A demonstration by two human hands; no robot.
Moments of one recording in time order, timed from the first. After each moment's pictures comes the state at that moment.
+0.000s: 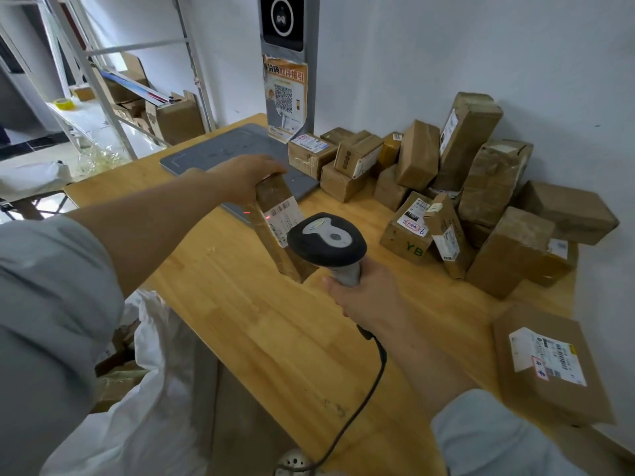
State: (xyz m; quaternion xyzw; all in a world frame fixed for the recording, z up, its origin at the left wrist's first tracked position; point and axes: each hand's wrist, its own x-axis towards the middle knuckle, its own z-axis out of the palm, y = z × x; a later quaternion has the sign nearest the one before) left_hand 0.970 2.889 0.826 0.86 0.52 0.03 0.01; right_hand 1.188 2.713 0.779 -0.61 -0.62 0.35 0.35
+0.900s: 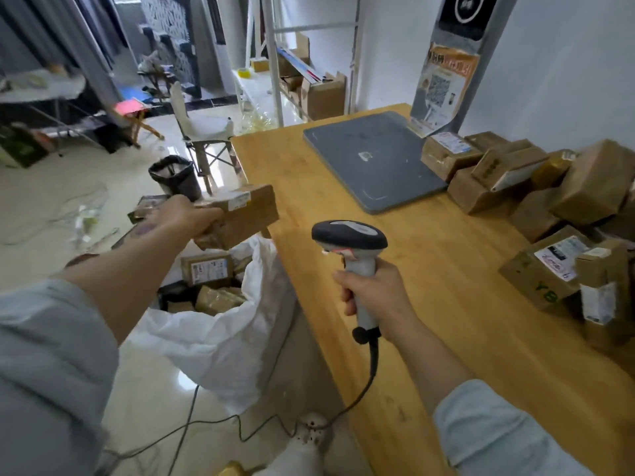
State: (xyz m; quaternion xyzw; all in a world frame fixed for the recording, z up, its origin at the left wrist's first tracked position) left_hand 0.764 2.701 0.747 0.30 0.91 0.26 0.14; right_hand 1.091 2.712 0.752 -0.50 -0.57 0.59 0.27
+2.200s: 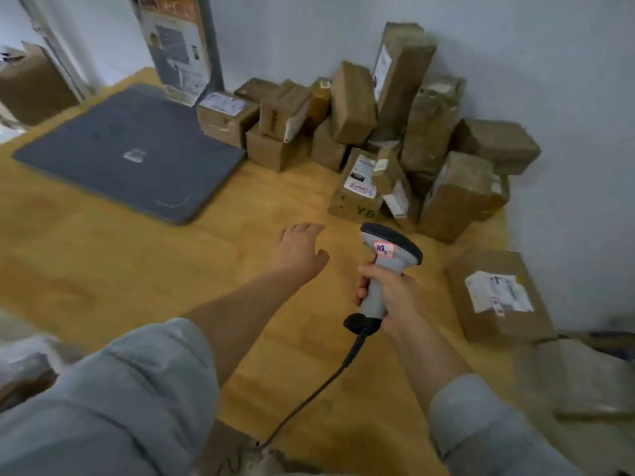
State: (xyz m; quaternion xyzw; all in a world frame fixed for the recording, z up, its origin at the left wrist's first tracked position) left_hand 1.117 2.854 0.685 0.81 0.52 0.10 0.25; right_hand 1.235 2.747 0.714 -0.65 -0.05 0.52 0.56
